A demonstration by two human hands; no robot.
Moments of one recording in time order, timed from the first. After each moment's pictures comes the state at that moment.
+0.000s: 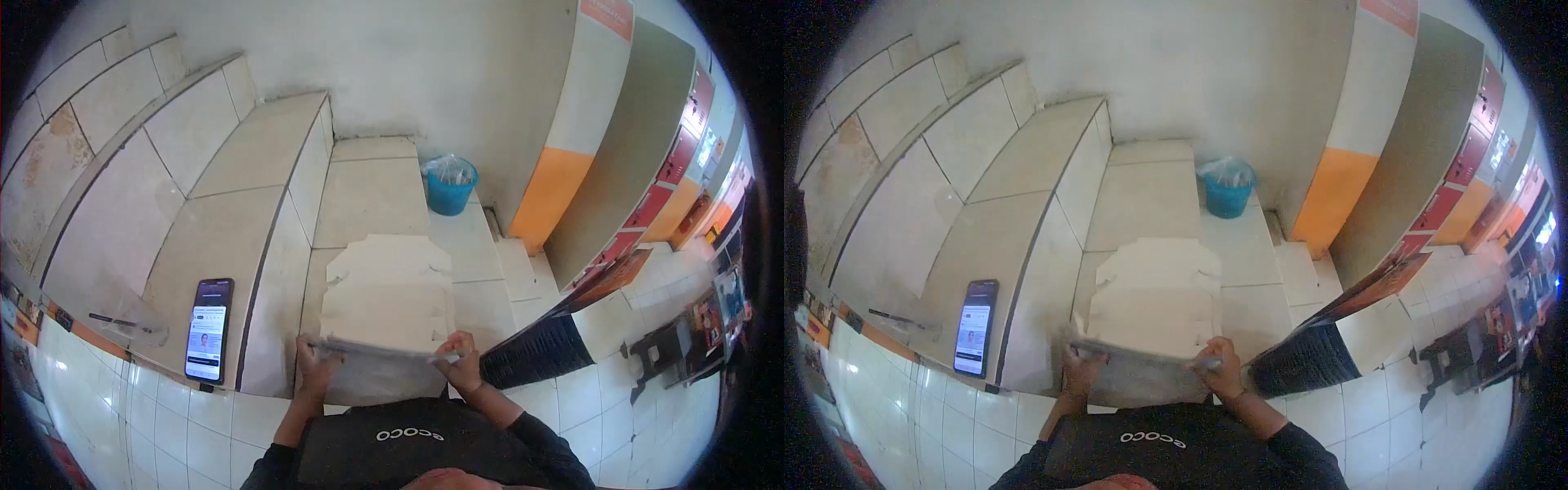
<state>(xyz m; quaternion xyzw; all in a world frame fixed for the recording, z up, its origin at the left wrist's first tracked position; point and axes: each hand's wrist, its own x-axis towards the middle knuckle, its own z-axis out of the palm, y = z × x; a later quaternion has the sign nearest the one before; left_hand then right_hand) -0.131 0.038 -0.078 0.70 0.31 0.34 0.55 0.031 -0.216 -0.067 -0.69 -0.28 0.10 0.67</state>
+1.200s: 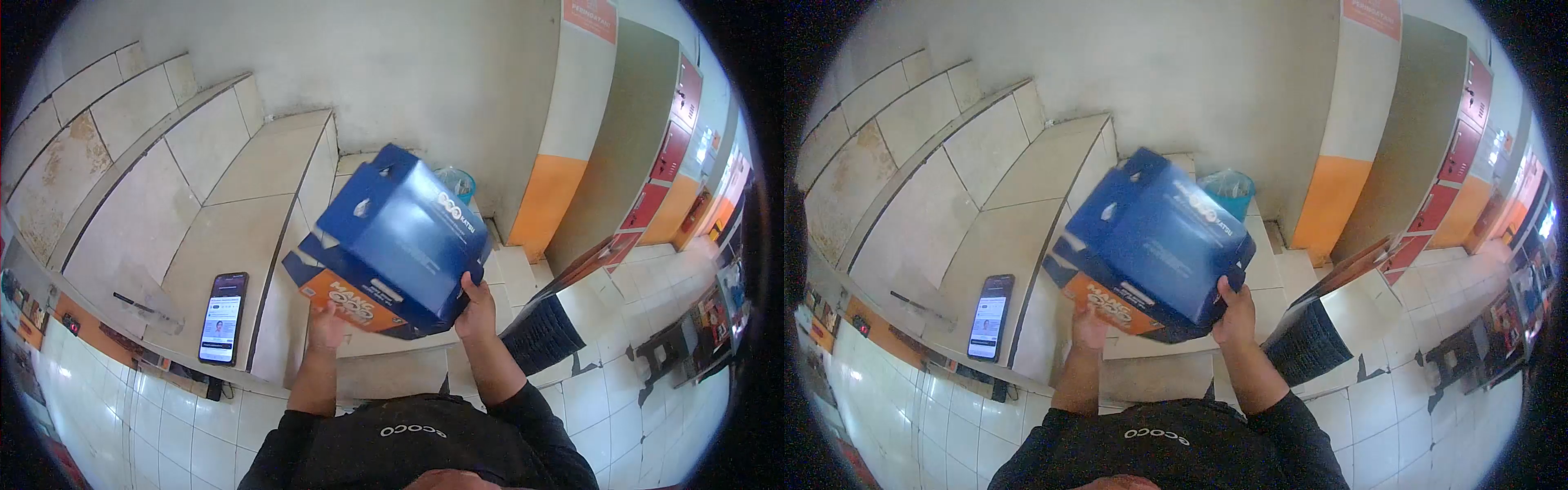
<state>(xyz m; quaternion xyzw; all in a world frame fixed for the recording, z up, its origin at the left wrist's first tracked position) -0.061 0.071 -0.059 0.36 -0.01 0.34 0.87 0.078 -0.176 0.041 -0.32 -0.07 0.21 0.92</state>
